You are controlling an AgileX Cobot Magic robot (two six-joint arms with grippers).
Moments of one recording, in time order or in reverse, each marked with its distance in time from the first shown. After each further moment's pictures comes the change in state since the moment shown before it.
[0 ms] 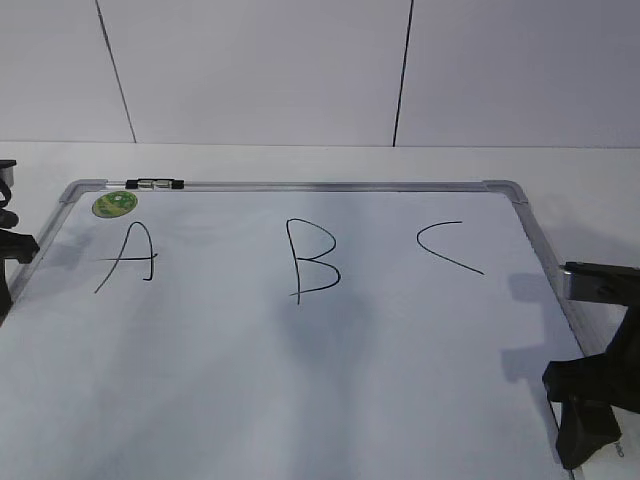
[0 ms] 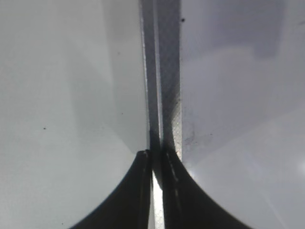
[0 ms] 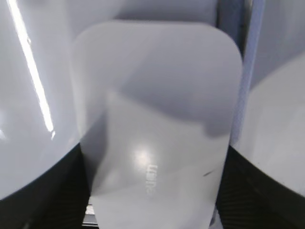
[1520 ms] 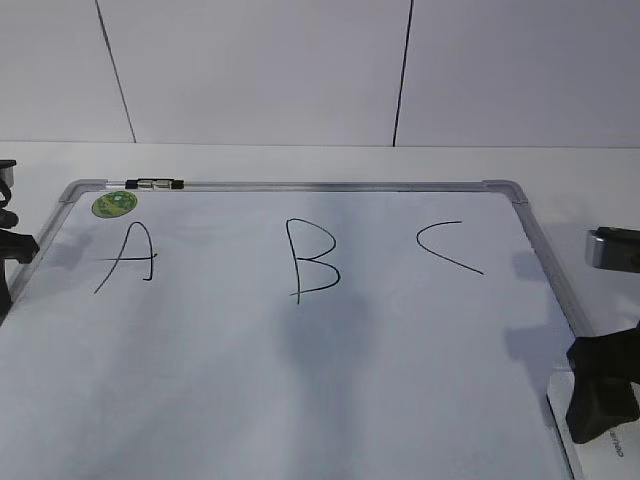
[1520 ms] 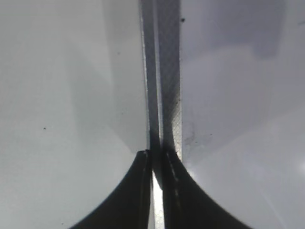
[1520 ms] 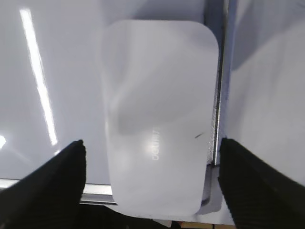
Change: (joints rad) left arm 0.000 0.000 0.000 0.000 0.000 0.000; right arm -0.004 -0.159 0.002 -0.010 0.030 -0.003
